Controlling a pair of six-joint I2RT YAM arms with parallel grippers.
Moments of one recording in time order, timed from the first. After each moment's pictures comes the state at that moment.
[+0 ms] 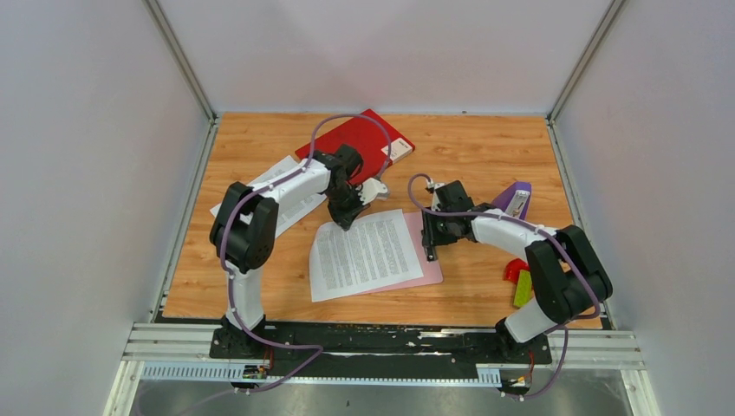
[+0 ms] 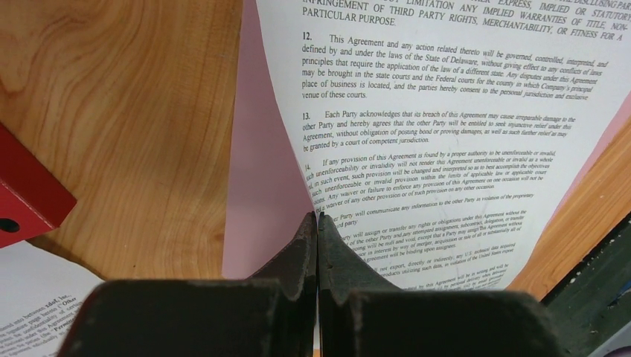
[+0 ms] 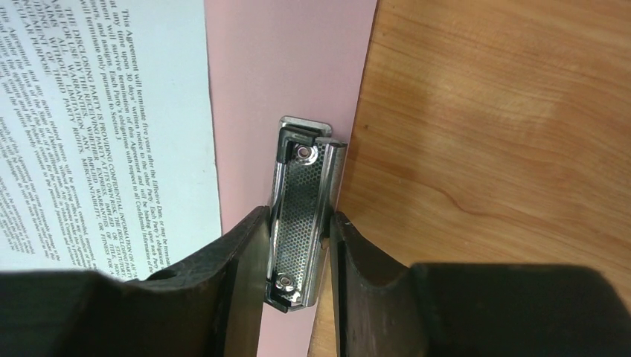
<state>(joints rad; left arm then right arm) -0.55 1.95 1.48 -0.92 0.34 0.60 0.46 1.55 0.81 -0.31 -0.11 0.25</state>
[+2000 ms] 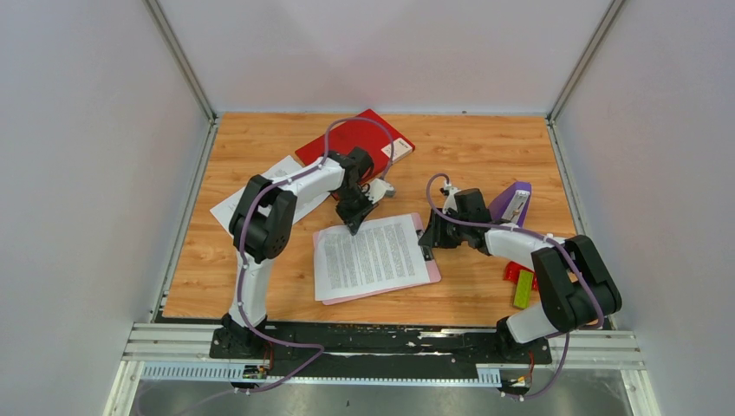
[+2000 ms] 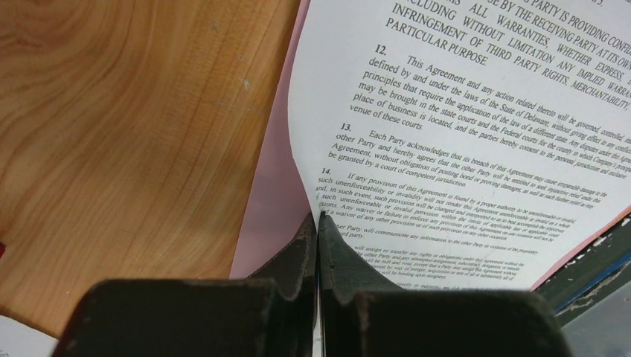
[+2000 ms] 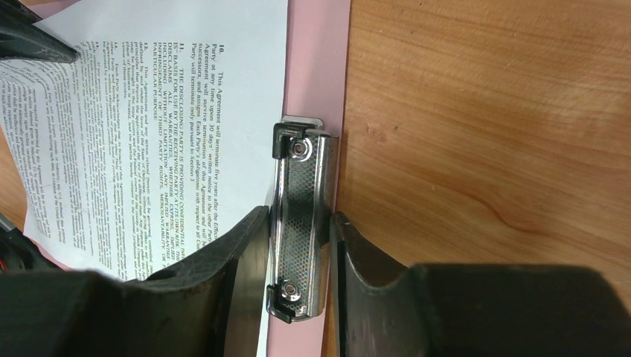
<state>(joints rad) -0.58 2.11 1.59 -0.95 0.33 0.41 0.36 1.49 0.62 -0.02 -0.37 0.37</state>
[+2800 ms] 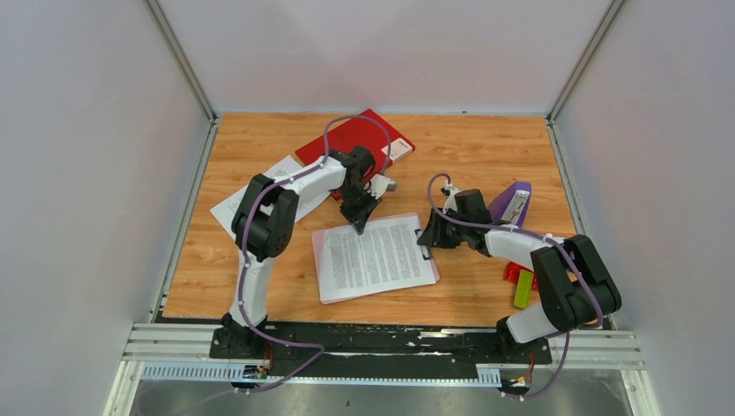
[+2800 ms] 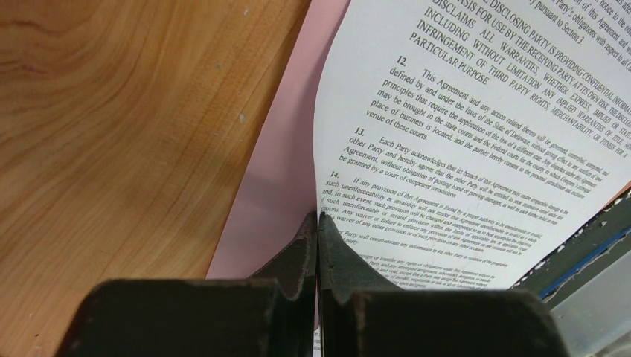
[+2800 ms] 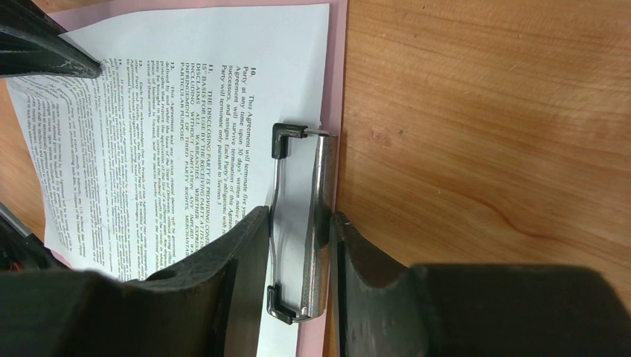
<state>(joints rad) -0.58 2.13 1.62 -0.94 0.38 0.27 0.36 1.49 0.61 0.02 -0.38 0.41</state>
